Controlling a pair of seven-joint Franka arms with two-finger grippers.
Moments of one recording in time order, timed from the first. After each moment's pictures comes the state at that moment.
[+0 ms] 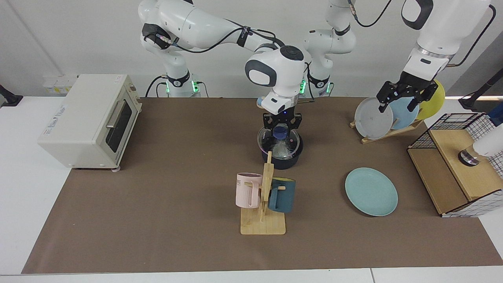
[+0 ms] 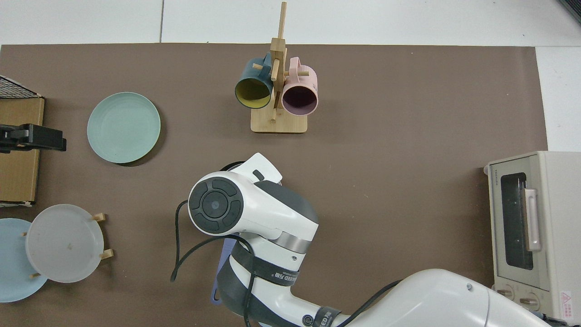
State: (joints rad) left arm -0.12 0.01 0.13 -1.56 0.00 1.64 0.03; right arm 0.08 0.66 0.93 -1.45 -0.61 1.90 1.13
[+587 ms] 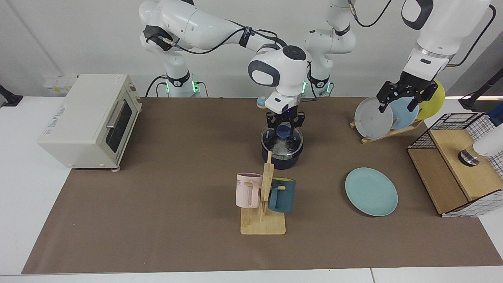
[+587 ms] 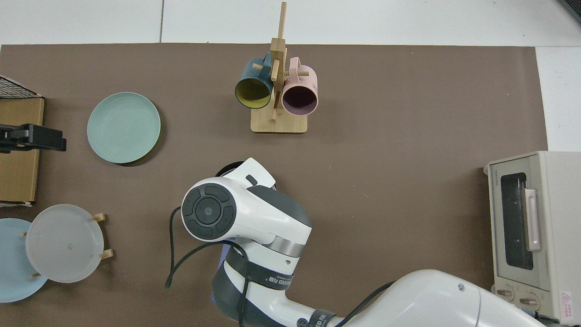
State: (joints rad) left arm -0.12 0.01 0.13 -1.56 0.00 1.64 0.03; right arm 0.10 0.67 0.94 -1.45 -0.62 1.91 1.13
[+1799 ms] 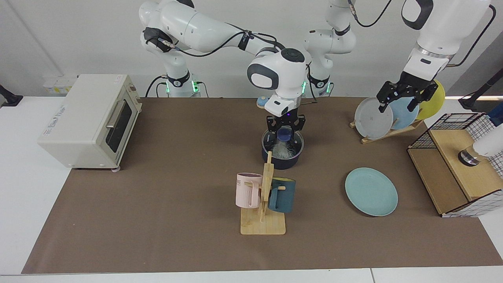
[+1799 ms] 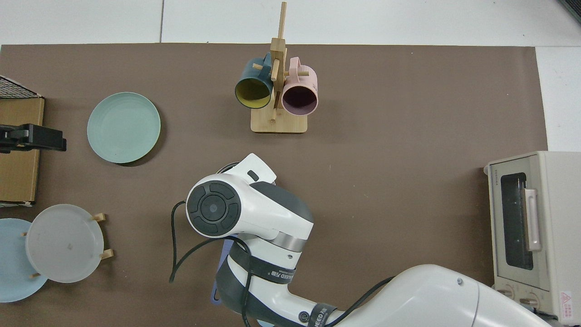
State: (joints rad) left arm -0.12 0.01 0.13 -1.56 0.00 1.64 0.03; right arm 0.09 0.68 0.93 -1.45 -0.65 1.95 1.13
